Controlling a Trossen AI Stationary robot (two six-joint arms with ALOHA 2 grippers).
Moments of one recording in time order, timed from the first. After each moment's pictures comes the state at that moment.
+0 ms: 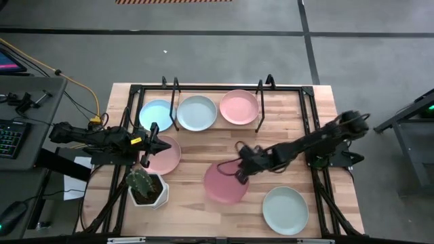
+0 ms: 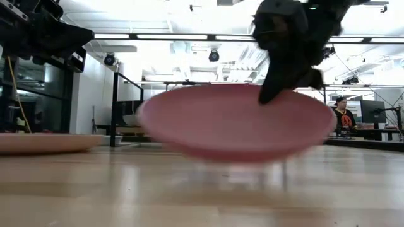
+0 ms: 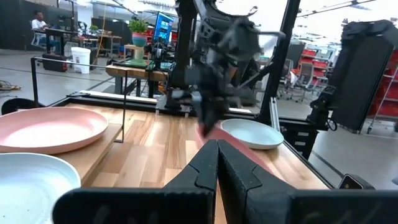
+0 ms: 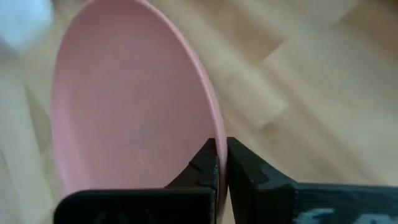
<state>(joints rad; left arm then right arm) -0.17 0.10 0.01 0.15 -0.09 -0.13 0.33 1.56 0.95 -0.37 0.32 0.97</state>
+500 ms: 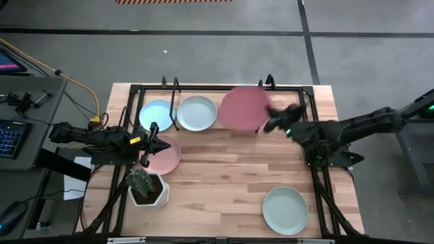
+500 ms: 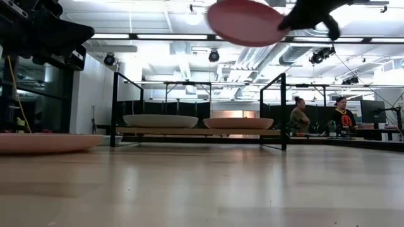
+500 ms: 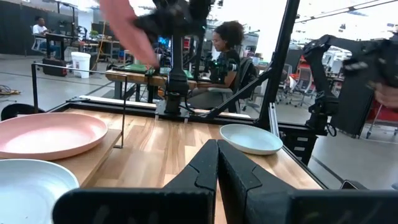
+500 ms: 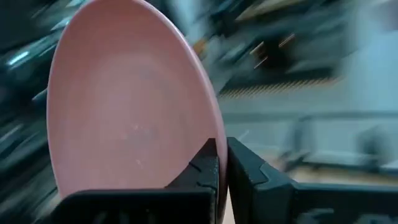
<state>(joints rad) -0.17 0.10 0.01 0.18 -0.09 -0.13 0.18 0.90 0.72 -0.11 1.11 0.68</state>
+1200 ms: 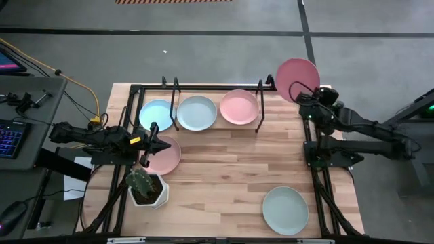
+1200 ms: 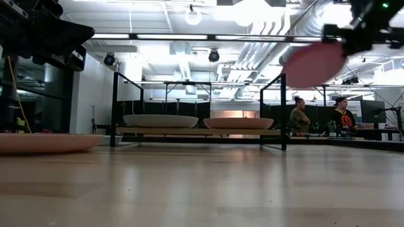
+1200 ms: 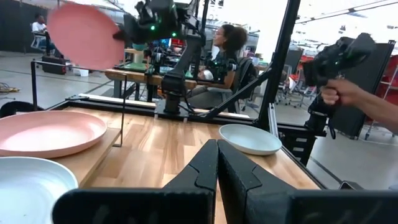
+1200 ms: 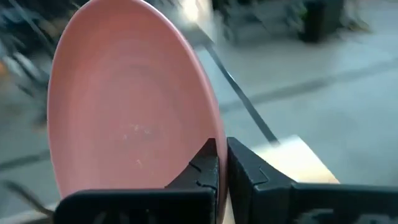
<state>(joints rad) -0.17 0.10 0.01 0.18 -0.09 -0.14 -0.36 0.65 0.72 -0.99 1.21 1.09</state>
